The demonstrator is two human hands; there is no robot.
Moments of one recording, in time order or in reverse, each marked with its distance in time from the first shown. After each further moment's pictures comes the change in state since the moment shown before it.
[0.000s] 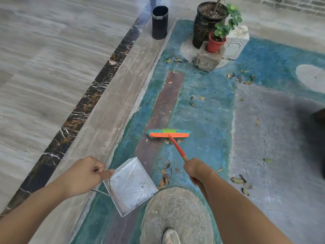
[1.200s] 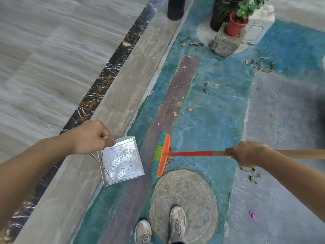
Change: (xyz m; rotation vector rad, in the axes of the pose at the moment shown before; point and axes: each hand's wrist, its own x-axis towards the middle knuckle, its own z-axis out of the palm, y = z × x) left_hand -0.005 -0.033 -0.052 0.286 -0.033 0.147; right_hand -0.014 0.084 -0.082 -1.108 0.083 -0.429
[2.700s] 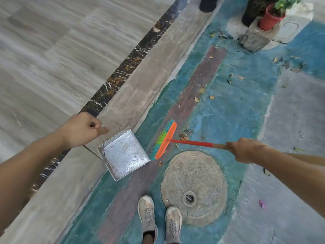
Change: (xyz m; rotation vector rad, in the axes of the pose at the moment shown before) left_hand -0.200 -0.068 0.093 -0.203 0.260 -0.317; right_hand -0.053 -0.151 0.053 -0.044 0.121 -0.014
